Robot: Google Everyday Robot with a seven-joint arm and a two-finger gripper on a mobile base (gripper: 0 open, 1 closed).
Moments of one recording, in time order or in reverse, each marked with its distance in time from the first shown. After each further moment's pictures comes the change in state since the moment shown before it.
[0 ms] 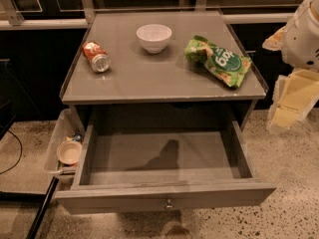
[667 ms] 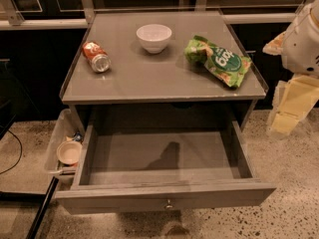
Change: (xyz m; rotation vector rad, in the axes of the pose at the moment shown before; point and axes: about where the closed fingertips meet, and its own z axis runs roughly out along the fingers) arm 0.000 0.008 0.003 -0.004 0.000 0.006
